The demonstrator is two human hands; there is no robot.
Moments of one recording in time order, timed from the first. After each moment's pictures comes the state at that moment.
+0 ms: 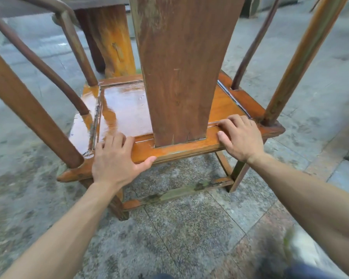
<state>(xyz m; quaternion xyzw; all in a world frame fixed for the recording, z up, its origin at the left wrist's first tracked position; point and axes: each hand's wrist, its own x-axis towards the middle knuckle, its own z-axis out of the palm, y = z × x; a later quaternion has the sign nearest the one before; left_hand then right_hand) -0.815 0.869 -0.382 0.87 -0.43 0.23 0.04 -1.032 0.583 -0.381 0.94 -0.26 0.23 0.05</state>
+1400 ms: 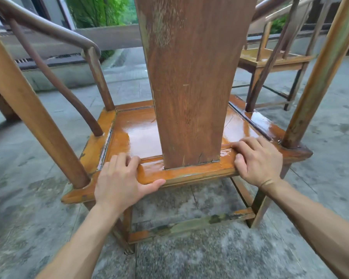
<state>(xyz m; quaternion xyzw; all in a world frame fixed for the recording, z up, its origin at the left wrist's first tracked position) -0.690 0.742 -0.386 0.92 -0.25 0.30 0.04 -0.771 0.390 -0.407 0.90 -0.03 0.44 0.03</state>
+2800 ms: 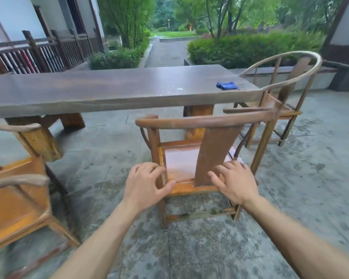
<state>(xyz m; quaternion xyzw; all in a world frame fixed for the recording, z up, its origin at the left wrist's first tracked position) -0.873 0.891 0.016 0.93 -0.27 0.21 0.16 -0.947 0.610 0.023 0.98 -0.04 0.19 -0.05</state>
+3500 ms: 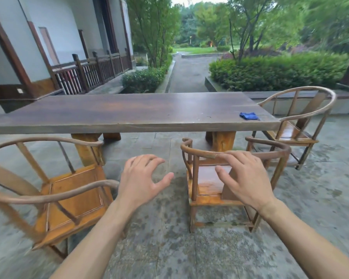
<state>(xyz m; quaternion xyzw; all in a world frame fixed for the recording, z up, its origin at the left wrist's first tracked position) -1.022 1.098 0.303 0.91 -0.24 0.28 0.17 -1.084 0.808 0.318 0.93 0.08 0.34 -0.13</state>
